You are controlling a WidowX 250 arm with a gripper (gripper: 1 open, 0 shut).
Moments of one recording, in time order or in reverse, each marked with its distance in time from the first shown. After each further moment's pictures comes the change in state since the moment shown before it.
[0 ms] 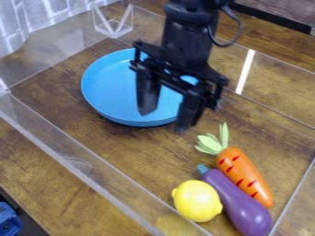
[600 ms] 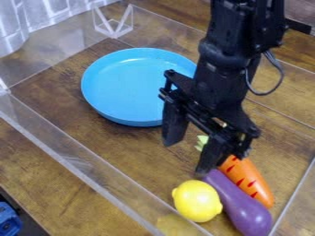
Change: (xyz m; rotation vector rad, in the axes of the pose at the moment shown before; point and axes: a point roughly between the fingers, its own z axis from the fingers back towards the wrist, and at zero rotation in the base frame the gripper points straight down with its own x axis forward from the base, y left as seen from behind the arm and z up) arm -0.001 -0.039 -0.039 0.095 -0.032 -0.215
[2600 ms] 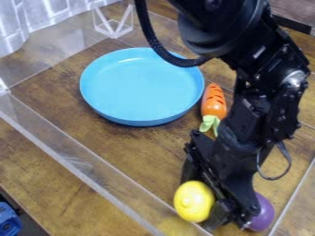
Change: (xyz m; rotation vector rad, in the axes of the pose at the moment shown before) arm 0.003 -0.003 -0.034 0.049 0.056 -0.137
